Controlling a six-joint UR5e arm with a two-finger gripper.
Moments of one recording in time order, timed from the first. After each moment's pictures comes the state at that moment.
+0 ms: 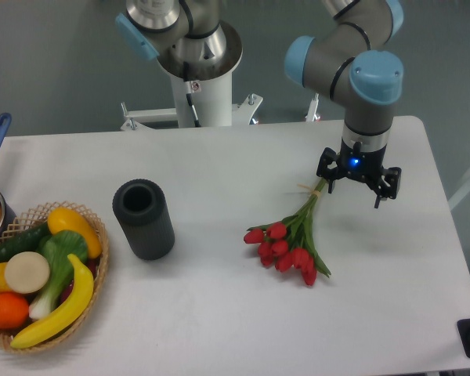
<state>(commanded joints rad) 2.80 -1.86 -1.81 -0.85 1.52 1.26</state>
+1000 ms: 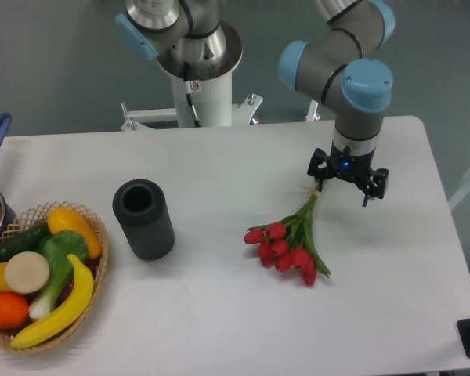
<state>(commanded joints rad) 2.77 -1.88 -1.87 -0.84 1.52 1.26</state>
